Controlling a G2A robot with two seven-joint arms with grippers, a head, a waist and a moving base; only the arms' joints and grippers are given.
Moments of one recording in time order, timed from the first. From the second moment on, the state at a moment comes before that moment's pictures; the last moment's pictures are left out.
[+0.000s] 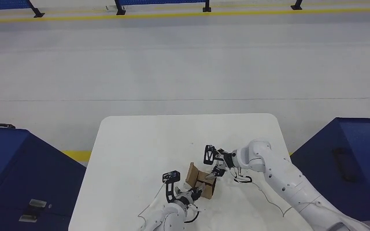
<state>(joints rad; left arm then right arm) 1.53 -1.36 -0.84 -1.67 0.66 0.49 -0.25 -0.92 -1.05 0.80 -1.27 -1.09 -0.87 0.48</state>
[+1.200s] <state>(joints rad) 1.55 -1.30 -1.02 -1.82 0.65 0.48 -0.49 -1.07 -0.96 1.04 -1.24 -0.74 -0.89 0.69</state>
